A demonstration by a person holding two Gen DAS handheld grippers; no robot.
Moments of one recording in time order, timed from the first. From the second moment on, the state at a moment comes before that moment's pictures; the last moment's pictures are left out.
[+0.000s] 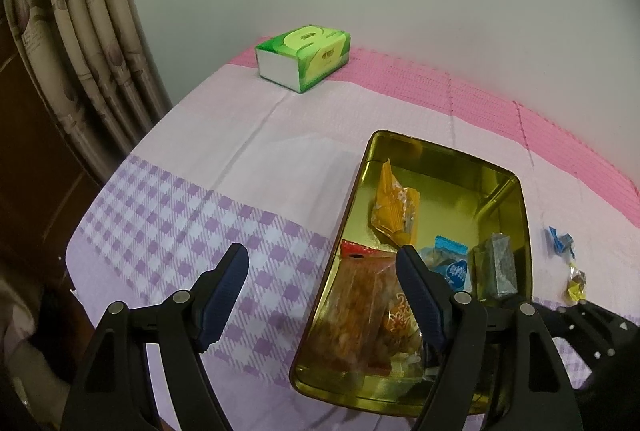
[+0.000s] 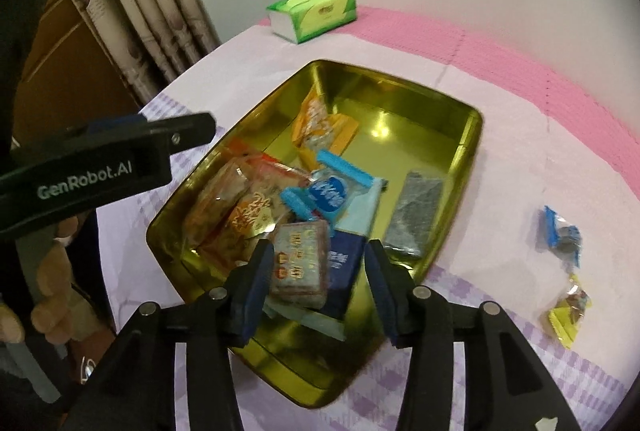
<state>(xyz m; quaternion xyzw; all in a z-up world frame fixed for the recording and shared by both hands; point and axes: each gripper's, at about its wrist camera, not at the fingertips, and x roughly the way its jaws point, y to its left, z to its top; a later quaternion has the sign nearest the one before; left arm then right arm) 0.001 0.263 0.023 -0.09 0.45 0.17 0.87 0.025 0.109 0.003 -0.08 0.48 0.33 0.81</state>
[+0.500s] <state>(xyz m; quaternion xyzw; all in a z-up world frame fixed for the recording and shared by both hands) 0.002 0.257 0.022 -0.08 0.45 0.17 0.87 0.065 -0.018 0.003 -0.02 0.49 0.19 0.85</state>
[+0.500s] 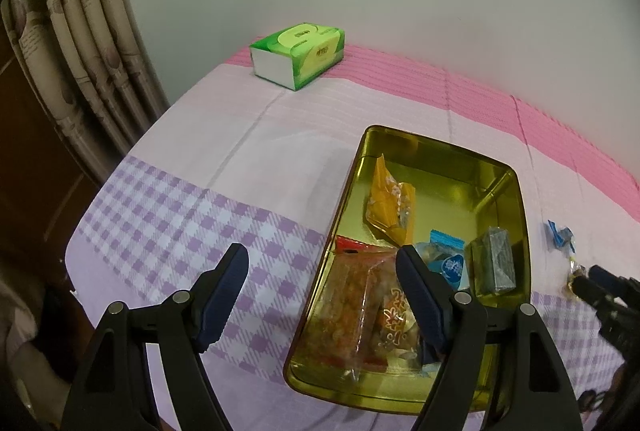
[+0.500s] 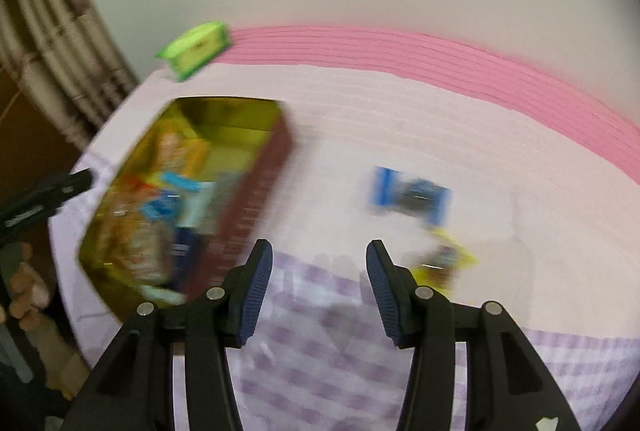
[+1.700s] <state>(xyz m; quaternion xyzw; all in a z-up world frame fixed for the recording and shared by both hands) 0.003 0.247 0.019 -0.06 0.46 0.17 0.87 0.093 -0.067 -0.049 -0.03 0.53 0.09 0.84</state>
